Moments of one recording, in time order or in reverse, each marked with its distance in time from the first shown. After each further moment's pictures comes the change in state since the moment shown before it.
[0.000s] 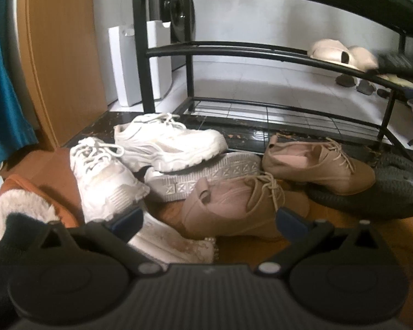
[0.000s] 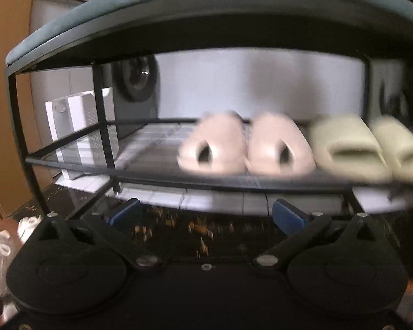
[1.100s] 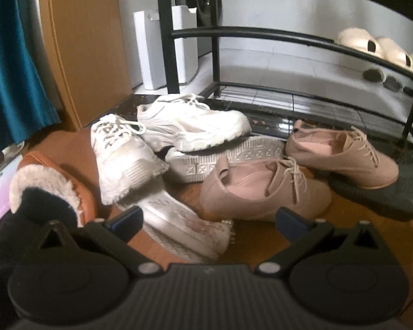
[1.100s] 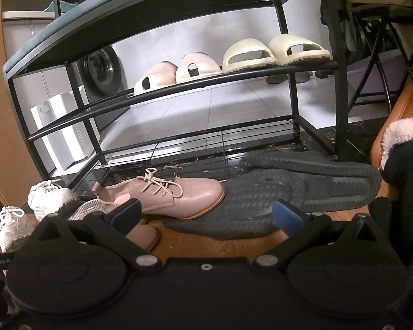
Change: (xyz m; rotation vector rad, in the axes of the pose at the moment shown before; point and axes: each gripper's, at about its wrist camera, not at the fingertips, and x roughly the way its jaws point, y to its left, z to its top) left arm 0.002 -0.002 -0.015 -0.051 0.017 0.114; right arm -0.110 -0.045 -0.103 0.181 0.050 -0.061
